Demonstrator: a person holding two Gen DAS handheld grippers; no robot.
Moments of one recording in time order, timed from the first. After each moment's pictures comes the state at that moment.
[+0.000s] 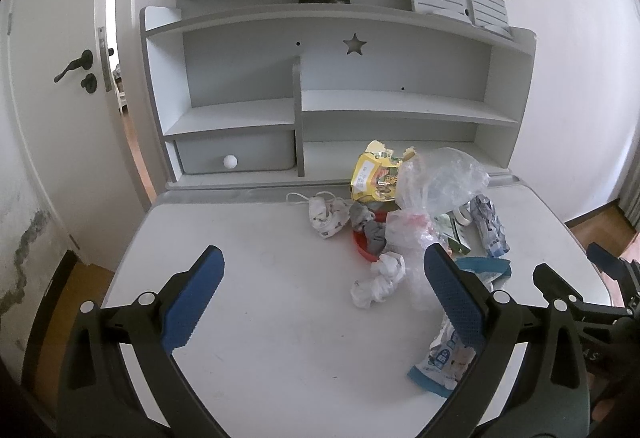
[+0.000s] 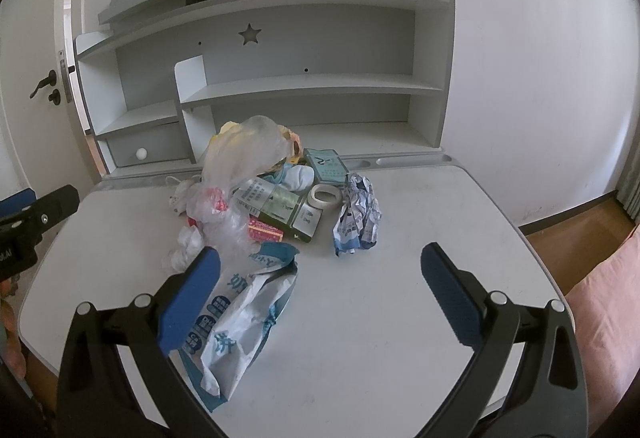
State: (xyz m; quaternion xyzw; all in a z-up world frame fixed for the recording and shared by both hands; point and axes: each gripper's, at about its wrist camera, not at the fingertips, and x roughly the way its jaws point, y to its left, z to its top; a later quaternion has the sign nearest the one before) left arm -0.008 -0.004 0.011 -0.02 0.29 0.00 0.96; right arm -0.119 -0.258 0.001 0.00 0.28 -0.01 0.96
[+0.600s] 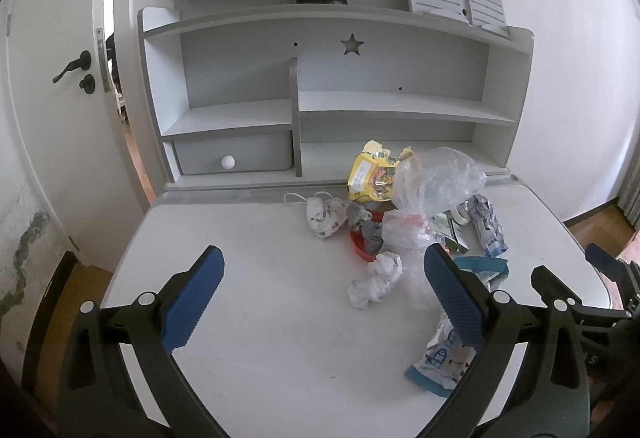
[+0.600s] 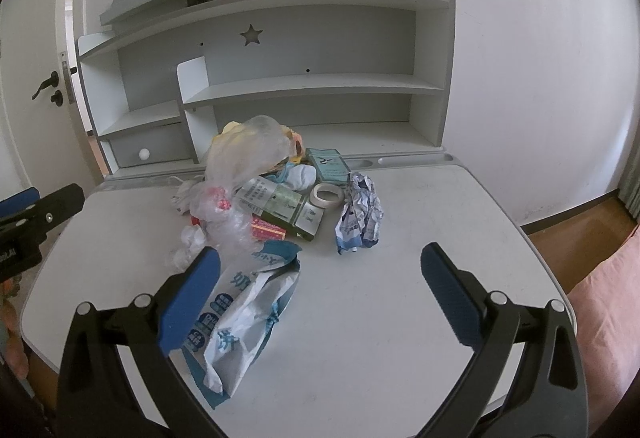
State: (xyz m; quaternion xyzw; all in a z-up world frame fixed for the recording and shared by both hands) left arm -0.012 -0.006 0.010 -0.02 0.28 -0.01 0.96; right arm -0.120 -0.258 0.003 -0.01 0.28 -0.01 0.96
